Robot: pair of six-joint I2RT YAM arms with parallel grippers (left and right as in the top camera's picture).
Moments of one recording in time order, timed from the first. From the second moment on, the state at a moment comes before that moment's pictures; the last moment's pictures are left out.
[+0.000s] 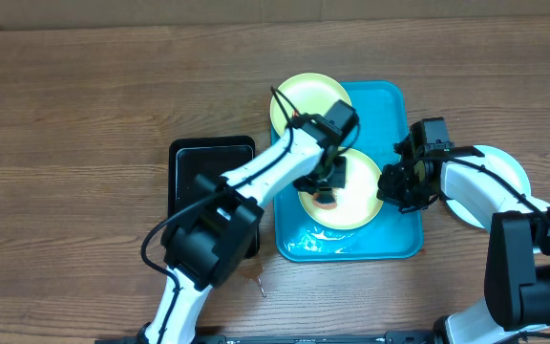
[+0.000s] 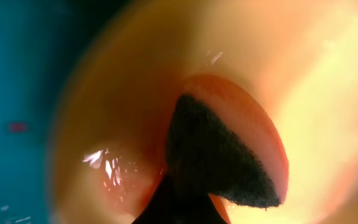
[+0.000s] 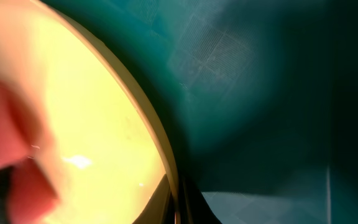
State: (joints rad) left arm -0.68 2.19 1.67 -0.93 0.15 -0.61; right arm 0.09 1.74 0.93 -0.63 -0.31 0.32
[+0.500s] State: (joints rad) left arm -0.62 2.22 1.70 -0.88 0.20 -0.45; right arm 0.09 1.74 0.93 -0.66 -0.33 0.33
